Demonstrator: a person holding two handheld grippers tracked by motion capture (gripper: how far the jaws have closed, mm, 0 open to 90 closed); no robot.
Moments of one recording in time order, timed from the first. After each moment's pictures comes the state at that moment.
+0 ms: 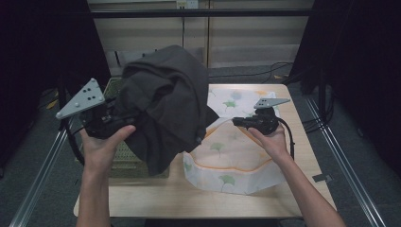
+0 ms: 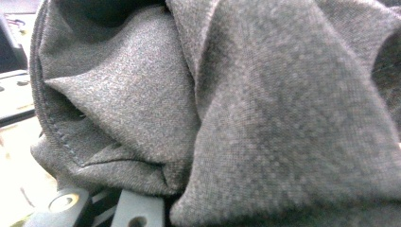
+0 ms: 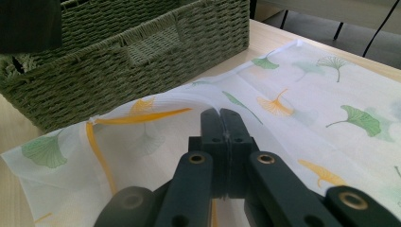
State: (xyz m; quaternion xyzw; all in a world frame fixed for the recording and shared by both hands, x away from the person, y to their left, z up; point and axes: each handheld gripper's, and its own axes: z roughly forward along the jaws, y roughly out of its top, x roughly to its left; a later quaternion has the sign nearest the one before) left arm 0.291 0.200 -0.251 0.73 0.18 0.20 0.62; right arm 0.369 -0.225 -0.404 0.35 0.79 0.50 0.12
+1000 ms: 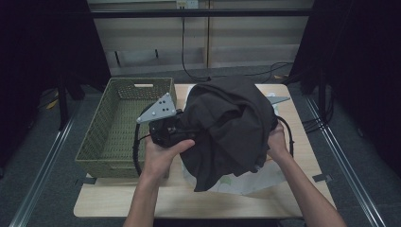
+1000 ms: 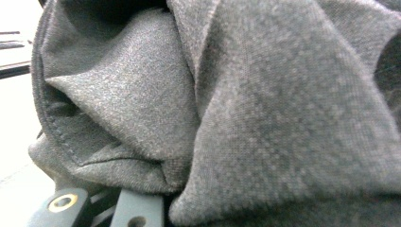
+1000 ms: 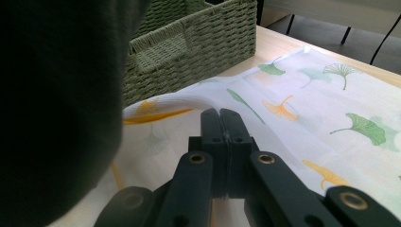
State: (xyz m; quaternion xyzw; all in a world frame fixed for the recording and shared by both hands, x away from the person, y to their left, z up) left arm 0.297 0.091 -0.298 0.75 0.13 0.08 0.64; right arm 0.371 -0.223 -0.398 0.34 0.79 0.51 0.12
